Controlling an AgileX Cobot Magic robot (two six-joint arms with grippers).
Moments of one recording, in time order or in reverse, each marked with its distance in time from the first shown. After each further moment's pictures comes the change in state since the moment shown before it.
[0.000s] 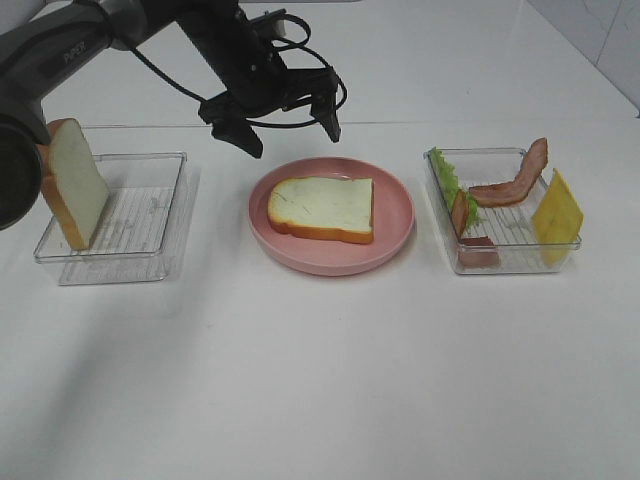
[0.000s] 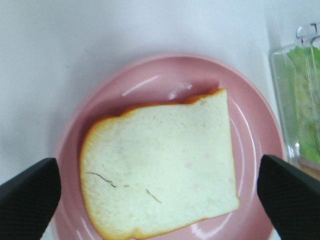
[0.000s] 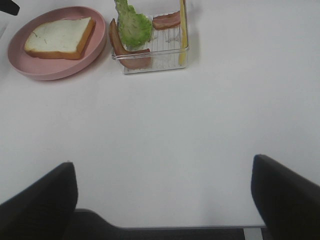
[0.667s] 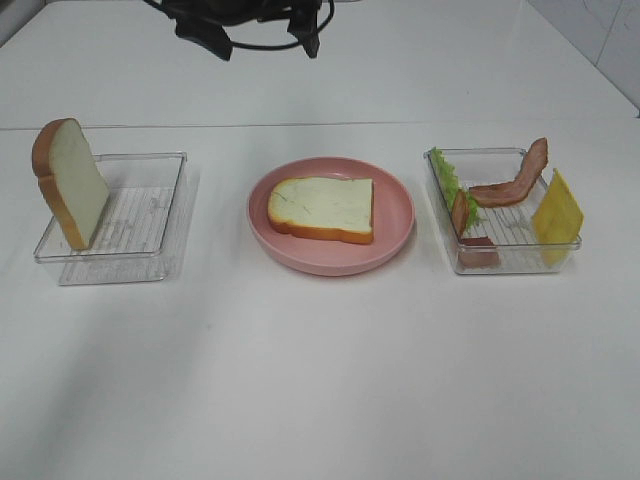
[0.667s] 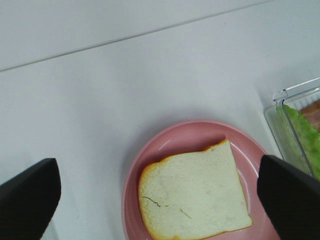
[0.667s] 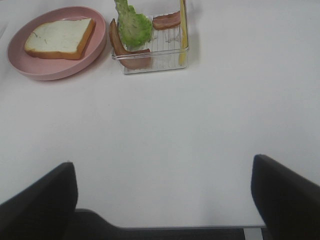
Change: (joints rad) left arm -0.023 -0.172 -0.066 0.231 0.009 0.042; right arm 0.000 0.000 0.000 0.000 0.000 0.000
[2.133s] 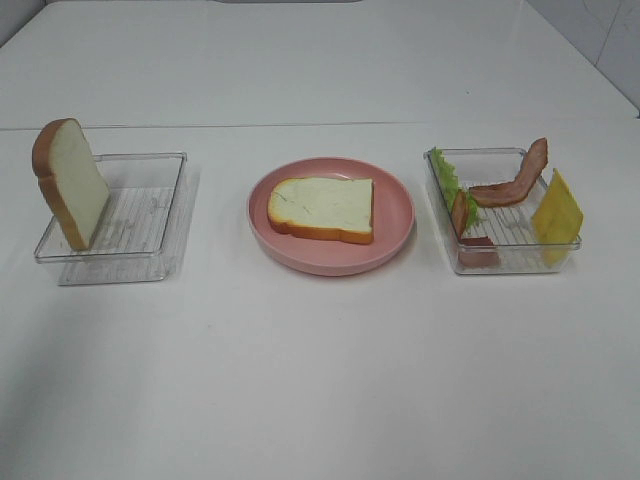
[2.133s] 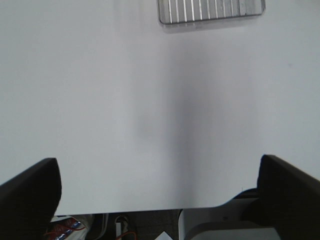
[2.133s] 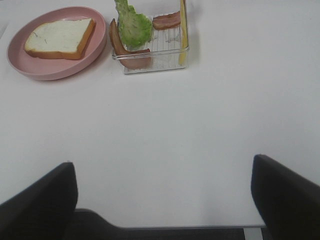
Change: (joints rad) left arm 0.197 -1.424 1.719 0.182 -0.051 -0.064; right arm 0.000 0.000 0.000 0.000 0.000 0.000
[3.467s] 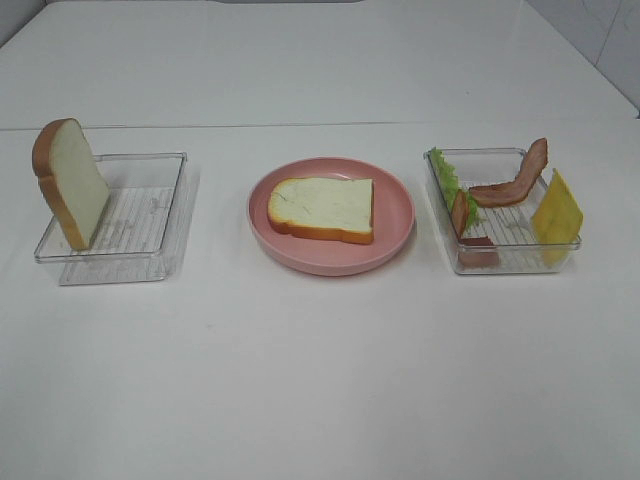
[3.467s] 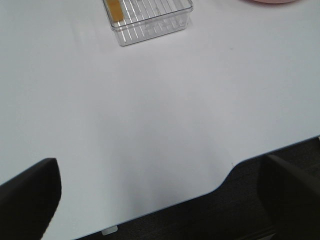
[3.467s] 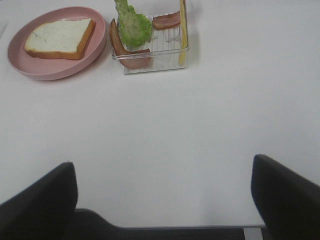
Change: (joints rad) left arm 0.000 -0.787 0.448 -0.126 -0.074 0.265; right arm 0.000 0.000 0.000 0.000 0.000 0.000
